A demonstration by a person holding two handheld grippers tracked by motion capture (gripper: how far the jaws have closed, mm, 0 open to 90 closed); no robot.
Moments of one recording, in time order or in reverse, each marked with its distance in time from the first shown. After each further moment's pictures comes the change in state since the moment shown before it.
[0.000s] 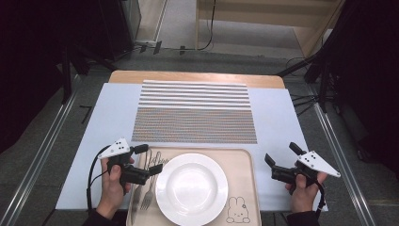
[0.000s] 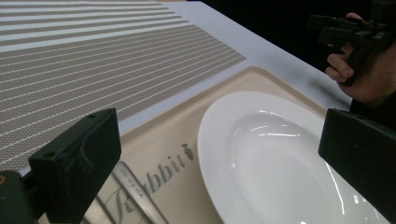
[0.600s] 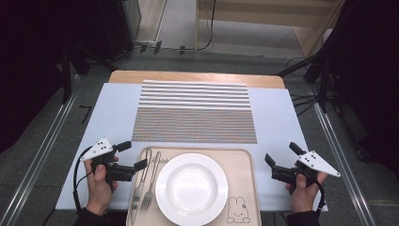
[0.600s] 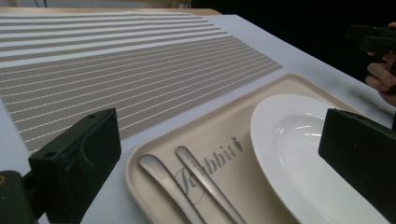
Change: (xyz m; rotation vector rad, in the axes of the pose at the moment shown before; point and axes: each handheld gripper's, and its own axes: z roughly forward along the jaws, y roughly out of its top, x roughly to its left) left arm 0.025 -0.011 -0.031 -0.058 0.118 -0.005; right arm -0.001 0.000 0.000 0.002 0.000 0.002
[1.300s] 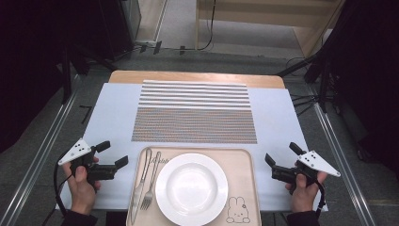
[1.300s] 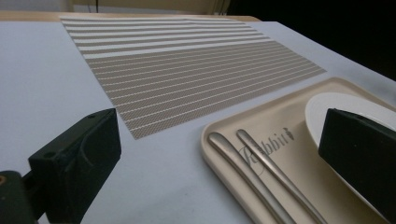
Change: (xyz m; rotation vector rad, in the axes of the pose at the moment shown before) left arm 0.031 -0.014 -0.035 -0.035 0.131 -0.015; right arm -0.001 -0.001 0.001 0.002 0.001 -0.003
